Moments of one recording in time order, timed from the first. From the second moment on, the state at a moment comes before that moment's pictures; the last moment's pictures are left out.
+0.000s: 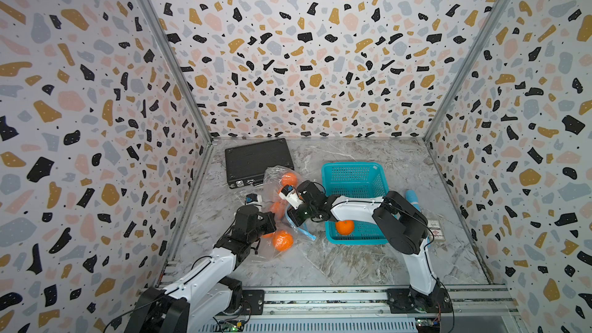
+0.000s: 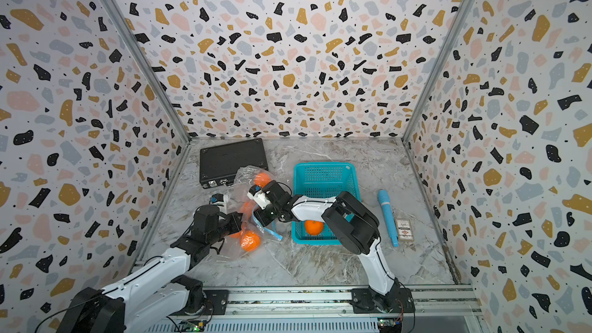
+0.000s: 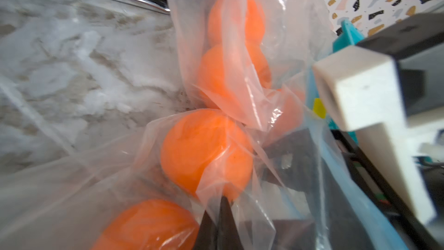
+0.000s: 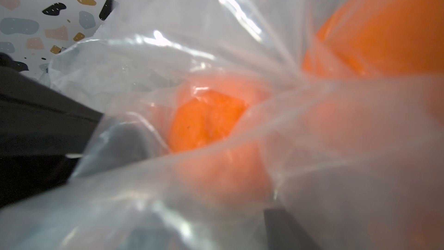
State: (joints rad) left arm -0.33 0.95 0.28 0.06 0.18 -0.61; right arm 0.92 2.07 1.30 0.01 -0.43 0.23
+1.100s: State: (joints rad) left arm -0.20 1.36 0.40 0.37 0.33 -0.61; right arm 0.93 2.06 1.24 0.19 -0.31 0.16
